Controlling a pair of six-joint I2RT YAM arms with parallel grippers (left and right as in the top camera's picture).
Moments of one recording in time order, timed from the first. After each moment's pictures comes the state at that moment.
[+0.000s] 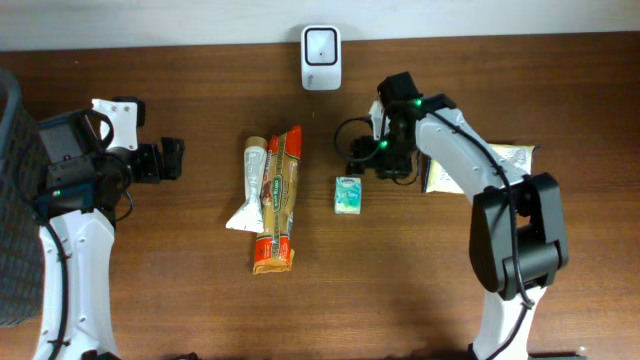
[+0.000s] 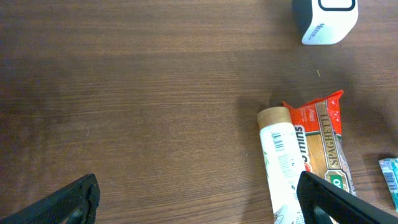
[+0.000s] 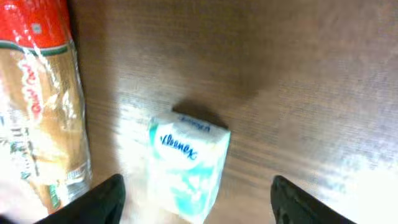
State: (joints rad) left arm 0.30 1.41 1.14 -0.54 0.36 0.22; right arm 0.28 2.07 1.59 -0.94 -0.40 0.27
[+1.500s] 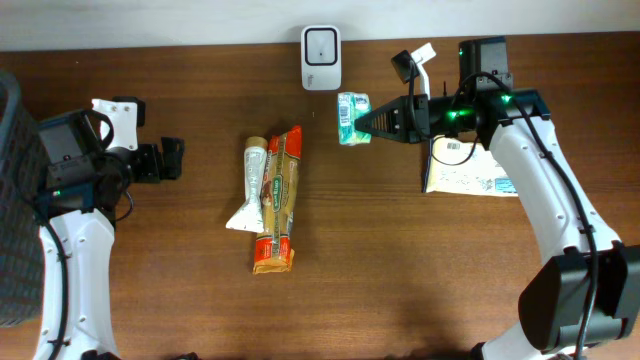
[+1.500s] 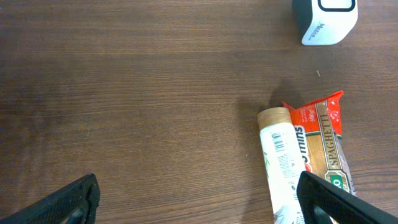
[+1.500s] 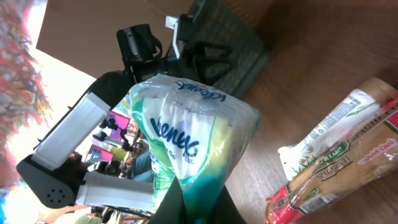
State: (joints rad) left arm 0.30 1.41 1.14 -0.54 0.36 0.22; right arm 0.09 1.75 1.53 -0.73 -1.42 0.07
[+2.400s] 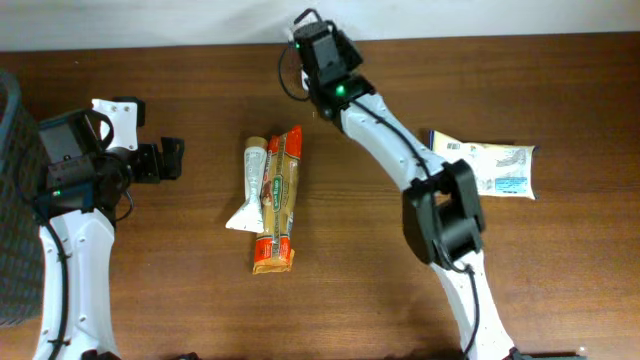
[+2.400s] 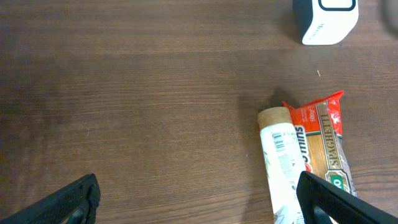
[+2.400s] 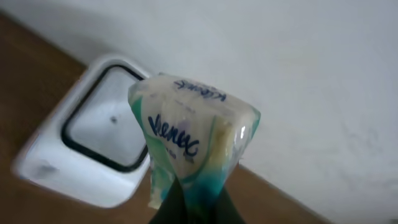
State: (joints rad) left arm 0.30 1.41 1.14 -0.54 0.36 0.22; right arm 0.49 2.44 2.16 -0.25 0.61 -0.49
